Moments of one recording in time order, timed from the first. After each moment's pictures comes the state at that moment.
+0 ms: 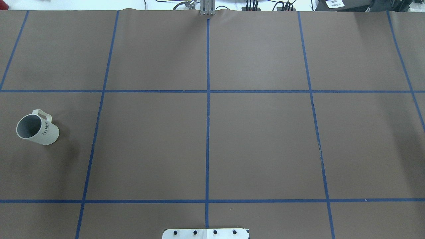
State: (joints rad) left arm -1.58 -1.56 -1.63 -1.57 -2.31 0.07; right arm 1.57 -1.65 1.68 -1.62 2.37 -0.08
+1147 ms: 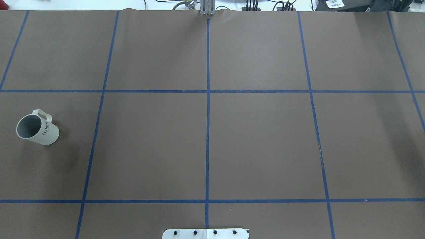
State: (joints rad) left arm -1.50 -1.58 -1.67 -1.69 -2.39 -0.02; right arm 1.56 -1.58 1.72 -1.58 2.37 -0.07
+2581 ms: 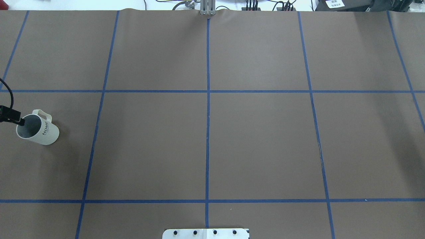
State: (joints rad) left arm -1.06 -1.43 -1.79 -2.02 -2.27 -0.78; right arm 1.56 -1.58 1.72 -1.53 2.41 -0.07
